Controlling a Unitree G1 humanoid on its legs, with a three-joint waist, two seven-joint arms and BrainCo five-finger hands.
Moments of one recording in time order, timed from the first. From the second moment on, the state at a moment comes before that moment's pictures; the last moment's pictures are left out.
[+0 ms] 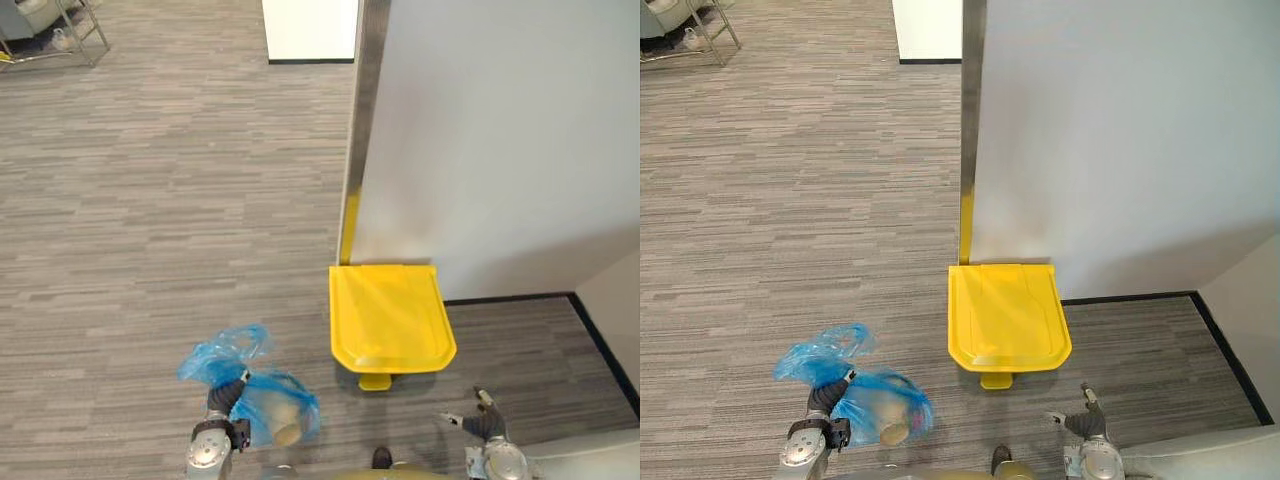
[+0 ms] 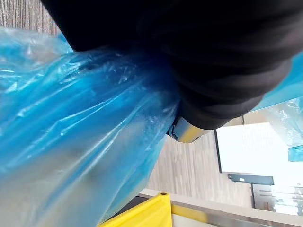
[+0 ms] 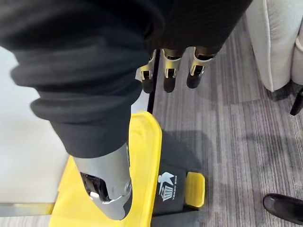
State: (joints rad) left arm 0.22 0.08 0.08 0.52 0.01 -0.18 0.09; right arm 0.22 -0.11 -0.24 0.66 -0.23 -0.11 -0.11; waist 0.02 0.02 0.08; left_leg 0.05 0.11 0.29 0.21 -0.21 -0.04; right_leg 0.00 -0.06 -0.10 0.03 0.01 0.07
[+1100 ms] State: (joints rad) left arm 0.05 0.09 0.00 0.49 0.01 -0.17 0.10; right arm 0.14 -0.10 -0.32 0.48 -0.13 -0.06 -0.12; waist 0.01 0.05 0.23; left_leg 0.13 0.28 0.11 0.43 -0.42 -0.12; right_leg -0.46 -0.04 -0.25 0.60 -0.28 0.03
